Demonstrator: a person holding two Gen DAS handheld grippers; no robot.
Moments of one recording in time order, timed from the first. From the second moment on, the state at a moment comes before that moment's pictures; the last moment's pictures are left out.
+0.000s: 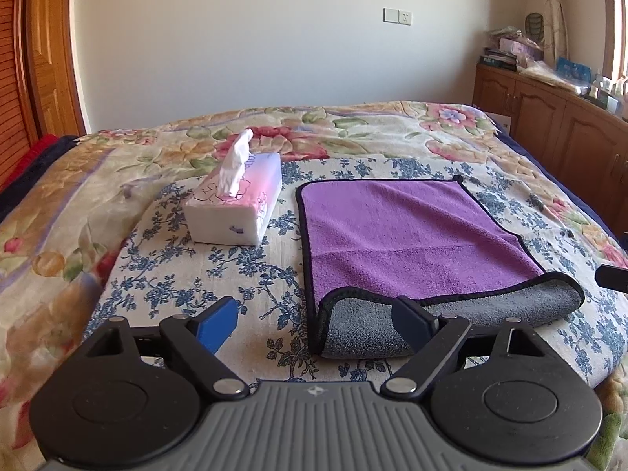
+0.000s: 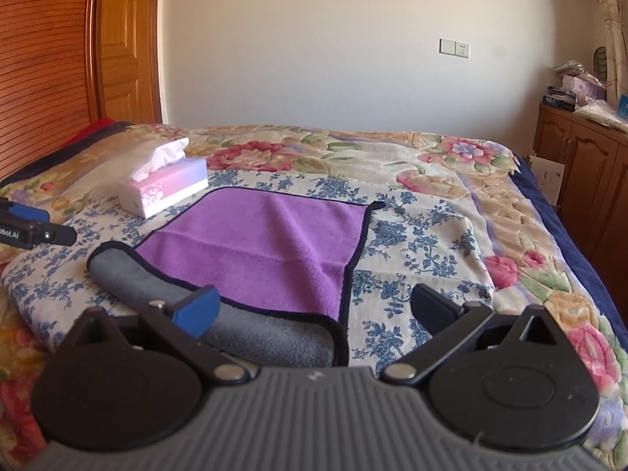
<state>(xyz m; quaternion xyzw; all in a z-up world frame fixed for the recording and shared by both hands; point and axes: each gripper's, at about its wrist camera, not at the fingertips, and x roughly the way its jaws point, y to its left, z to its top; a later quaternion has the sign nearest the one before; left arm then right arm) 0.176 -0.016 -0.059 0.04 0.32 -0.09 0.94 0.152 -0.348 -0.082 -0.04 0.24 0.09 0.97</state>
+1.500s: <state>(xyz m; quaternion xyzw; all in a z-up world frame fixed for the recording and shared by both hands) 0.219 -0.026 -0.087 0.04 0.37 -0.13 0.92 0.197 -0.366 -0.112 0.01 0.34 0.13 0.93</state>
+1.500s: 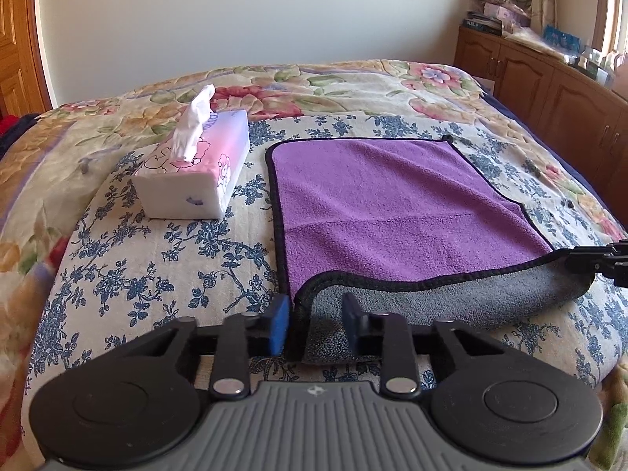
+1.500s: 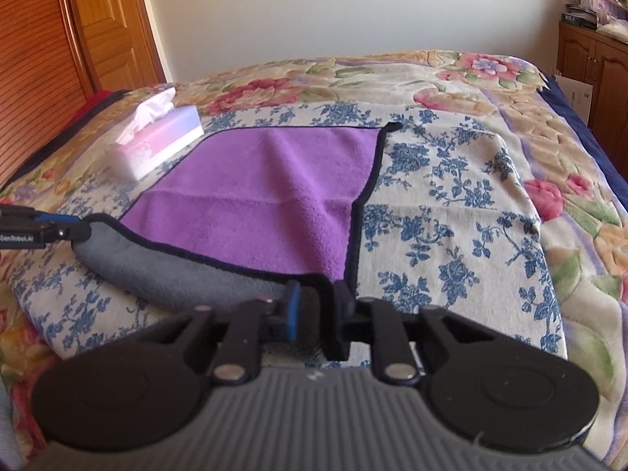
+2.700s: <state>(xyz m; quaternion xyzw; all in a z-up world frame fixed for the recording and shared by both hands) 0.232 -0.027 -0.040 0.01 0.32 -0.14 0.94 0.215 -0.367 -0.062 -0.01 0.25 0.16 0.96</state>
